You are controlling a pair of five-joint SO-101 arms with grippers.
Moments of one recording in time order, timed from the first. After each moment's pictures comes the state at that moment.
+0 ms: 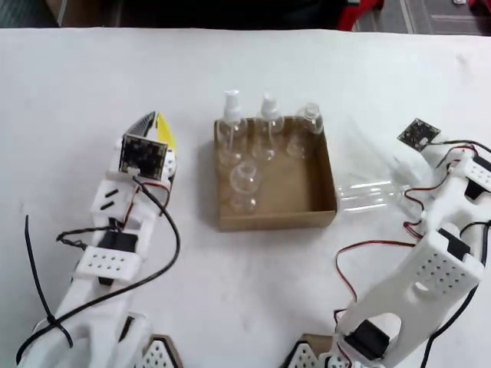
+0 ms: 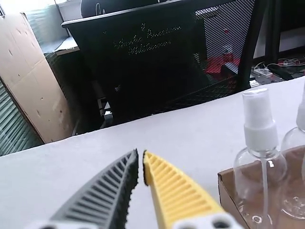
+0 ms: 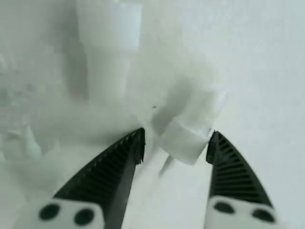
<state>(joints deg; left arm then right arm) 1.5 -41.2 75.3 -16.3 -9.0 36.0 34.2 -7.7 49.1 84.0</state>
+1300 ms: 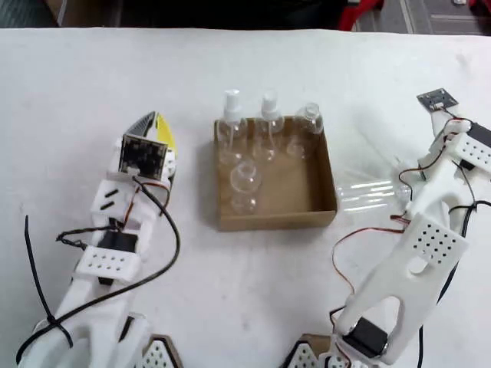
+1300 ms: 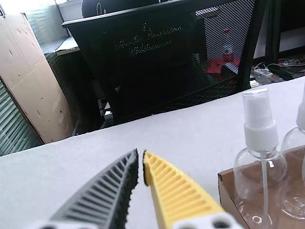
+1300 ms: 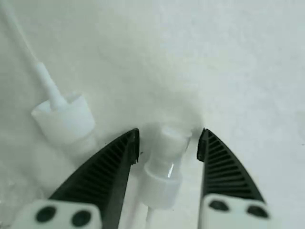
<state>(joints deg) 1.5 -41.2 75.3 -16.3 -9.0 31.7 60.8 -57.0 77.5 53.0</state>
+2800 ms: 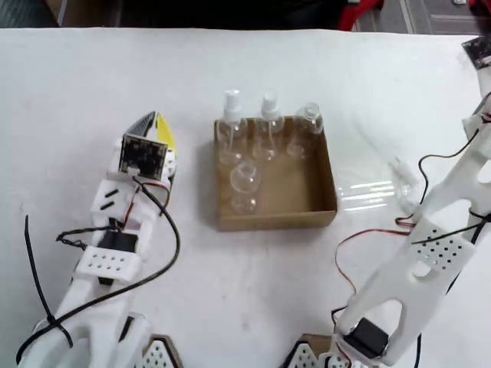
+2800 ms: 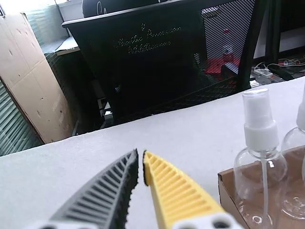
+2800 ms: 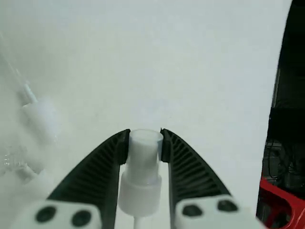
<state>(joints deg) 1.5 -41.2 75.3 -16.3 -9.0 33.4 52.8 -92.3 97.3 51.1</state>
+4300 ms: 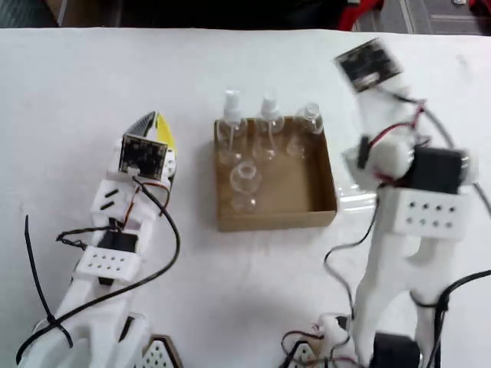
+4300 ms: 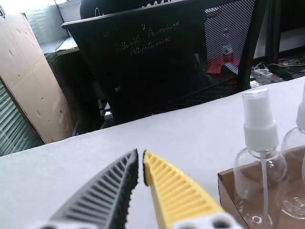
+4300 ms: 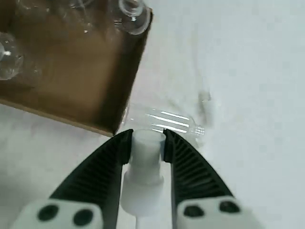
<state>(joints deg) 1.5 -41.2 75.3 -16.3 -9.0 2.5 -26.2 -2.2 92.9 34.9</state>
